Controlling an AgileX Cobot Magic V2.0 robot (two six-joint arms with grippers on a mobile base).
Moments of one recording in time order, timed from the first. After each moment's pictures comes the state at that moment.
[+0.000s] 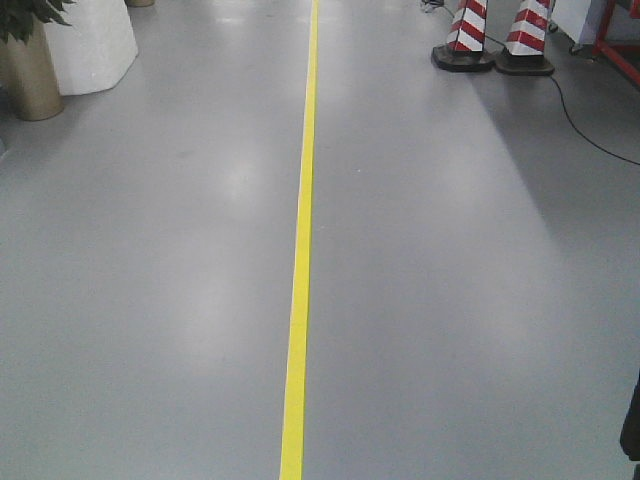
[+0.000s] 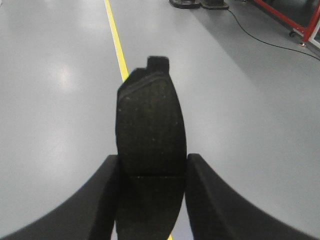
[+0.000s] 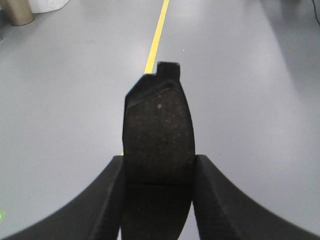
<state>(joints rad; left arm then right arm) -0.39 0.24 -0.36 0.22 0.62 -0.32 0.13 0.37 -0.33 -0.04 0.48 0.10</state>
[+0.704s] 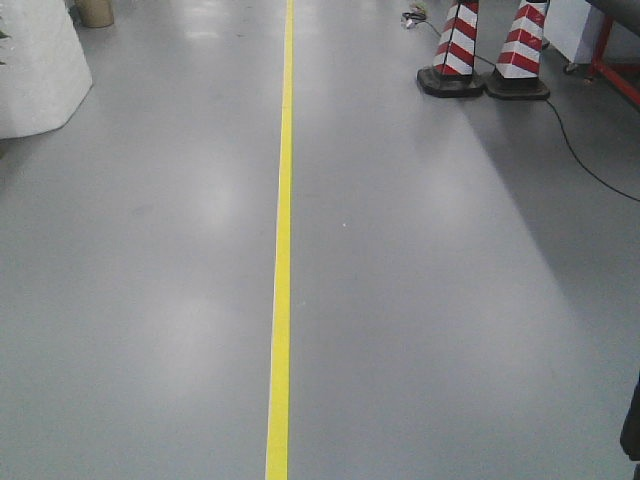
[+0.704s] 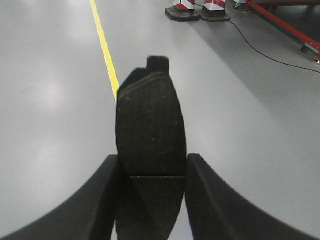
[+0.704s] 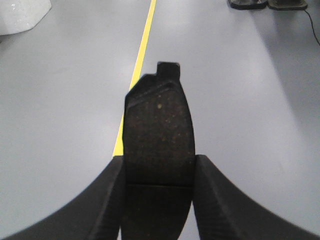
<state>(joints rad) -0.39 0.24 -0.36 0.22 0.62 -0.32 0.13 0.37 -0.33 -0.04 0.48 0.10</state>
